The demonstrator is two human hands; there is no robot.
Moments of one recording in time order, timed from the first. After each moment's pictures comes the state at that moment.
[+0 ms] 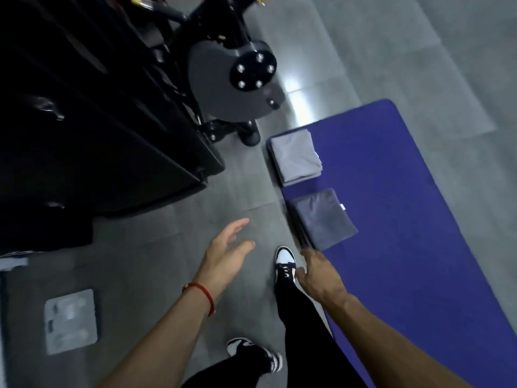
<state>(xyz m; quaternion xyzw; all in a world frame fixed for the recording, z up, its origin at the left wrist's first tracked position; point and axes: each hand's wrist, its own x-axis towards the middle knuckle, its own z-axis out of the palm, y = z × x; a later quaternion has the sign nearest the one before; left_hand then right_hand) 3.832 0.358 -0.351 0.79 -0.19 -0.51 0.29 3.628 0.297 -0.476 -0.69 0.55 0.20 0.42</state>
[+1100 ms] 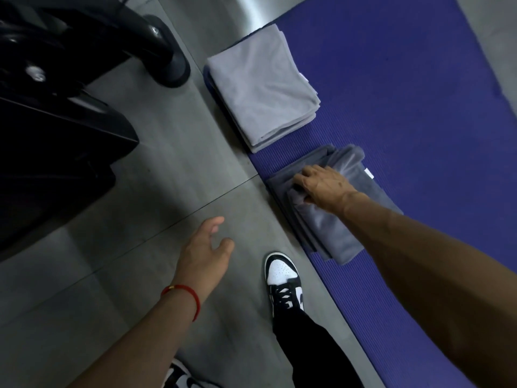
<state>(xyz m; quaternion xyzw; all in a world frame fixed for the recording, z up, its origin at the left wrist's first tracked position) 3.868 0.246 -0.792 0.83 -0.24 -0.49 0.11 3.645 0.064 -0.906 -0.88 0.34 0.27 0.21</state>
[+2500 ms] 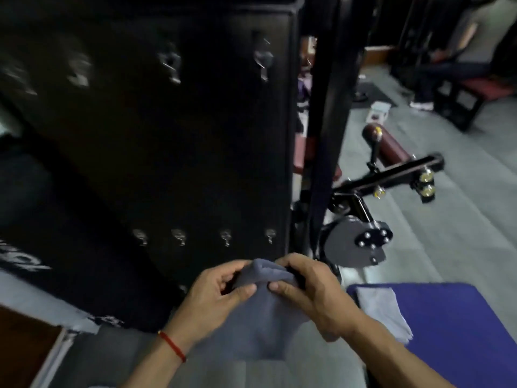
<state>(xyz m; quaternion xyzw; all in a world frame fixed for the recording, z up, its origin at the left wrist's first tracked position) 4.140 0.533 -0.128 0.74 -0.37 -0.30 0.48 3.988 0.358 -0.144 -0.87 0.11 -0.18 0.45</state>
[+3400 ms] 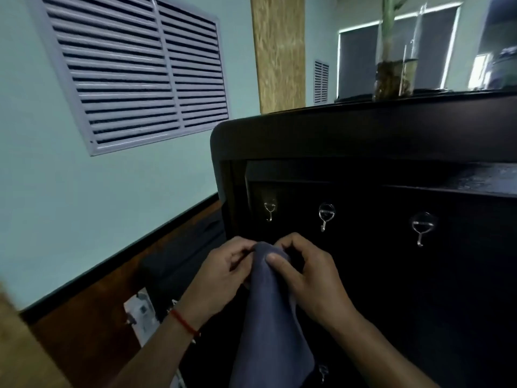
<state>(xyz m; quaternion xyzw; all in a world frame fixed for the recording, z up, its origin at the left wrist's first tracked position) 4.407 0.672 0.058 0.75 -0.36 0.02 0.55 4.333 0.494 0.052 -0.81 -0.11 -0.29 0.50</state>
